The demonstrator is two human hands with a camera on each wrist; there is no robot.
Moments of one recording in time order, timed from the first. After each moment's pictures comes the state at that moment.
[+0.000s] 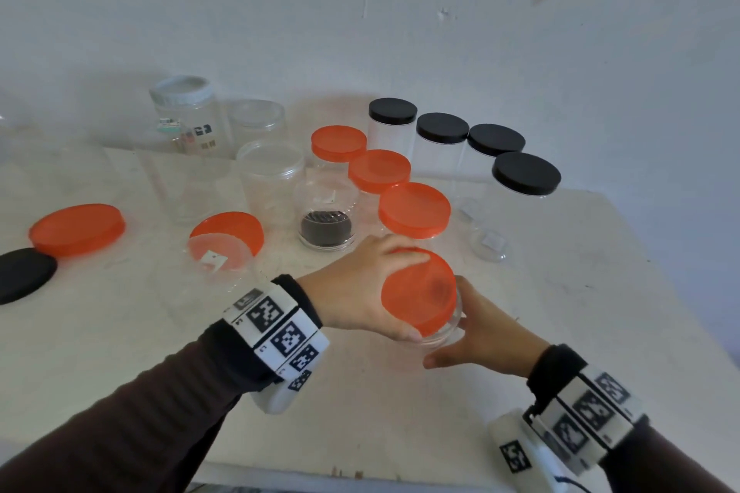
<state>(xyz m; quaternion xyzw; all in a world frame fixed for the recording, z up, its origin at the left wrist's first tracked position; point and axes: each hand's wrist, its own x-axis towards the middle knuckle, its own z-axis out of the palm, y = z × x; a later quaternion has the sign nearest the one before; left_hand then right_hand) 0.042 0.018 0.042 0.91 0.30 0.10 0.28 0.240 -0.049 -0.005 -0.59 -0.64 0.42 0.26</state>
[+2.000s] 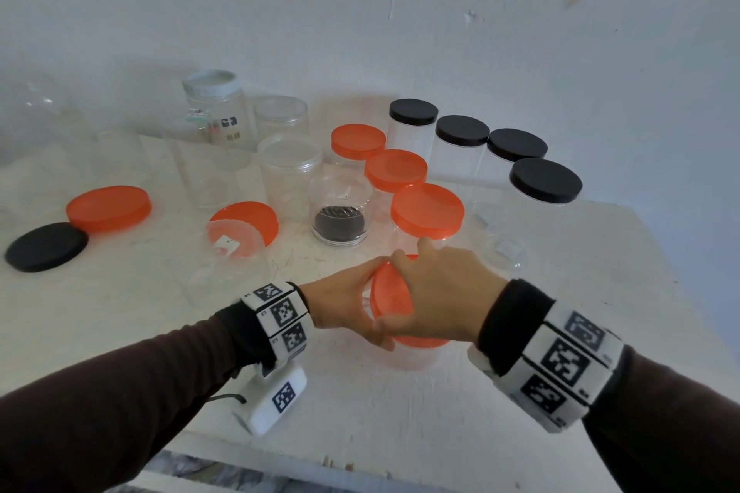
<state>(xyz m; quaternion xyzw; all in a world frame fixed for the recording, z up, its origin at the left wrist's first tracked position) 0.028 0.034 -0.013 0.77 0.35 0.13 0.52 0.176 -0.029 0.076 -0.58 -0.80 0.03 -0.13</state>
